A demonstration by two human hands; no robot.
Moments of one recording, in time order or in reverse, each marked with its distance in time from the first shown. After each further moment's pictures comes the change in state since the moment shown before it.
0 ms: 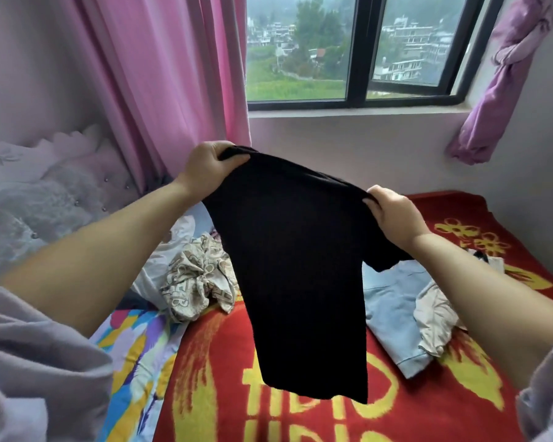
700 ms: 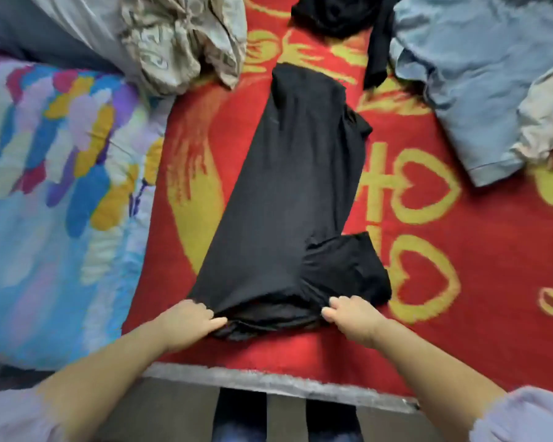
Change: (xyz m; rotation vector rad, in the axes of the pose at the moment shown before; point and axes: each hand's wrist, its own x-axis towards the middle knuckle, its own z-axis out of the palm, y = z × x) left_hand -0.550 -0.299 0.162 0.772 -1.450 0.286; right_hand -0.503 -0.055 0.280 -0.078 -1.478 -0.286
